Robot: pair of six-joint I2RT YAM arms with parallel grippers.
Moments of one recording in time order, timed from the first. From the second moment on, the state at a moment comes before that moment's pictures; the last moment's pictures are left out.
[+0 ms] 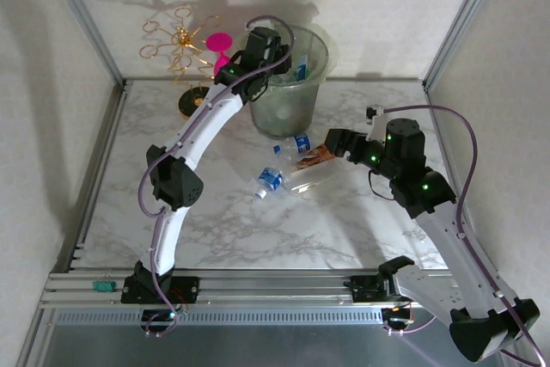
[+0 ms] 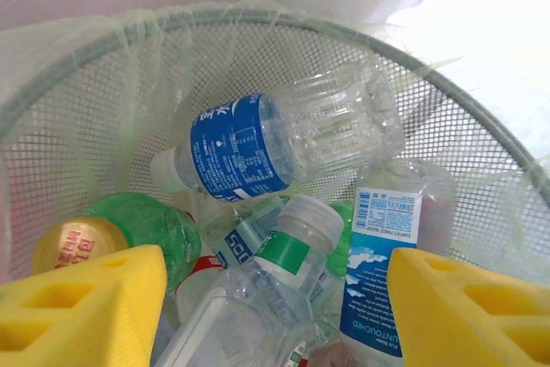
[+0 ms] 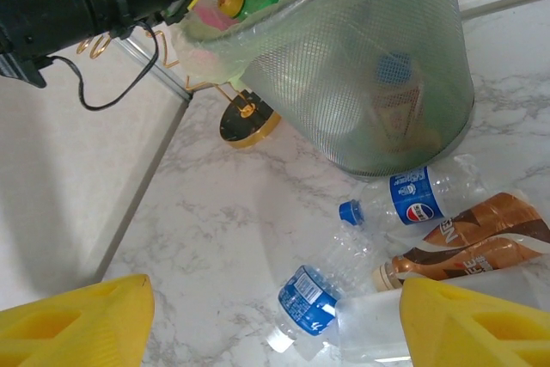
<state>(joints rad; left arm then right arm) -0.54 2.23 2.44 -0.64 -0.33 -0.44 0.41 0.93 1.03 -0.47 -0.25 0.53</state>
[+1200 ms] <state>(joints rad) -0.66 1.21 1.08 -0.44 -0.16 -0.53 0.48 1.06 0.99 -0.58 -0.15 0.78</state>
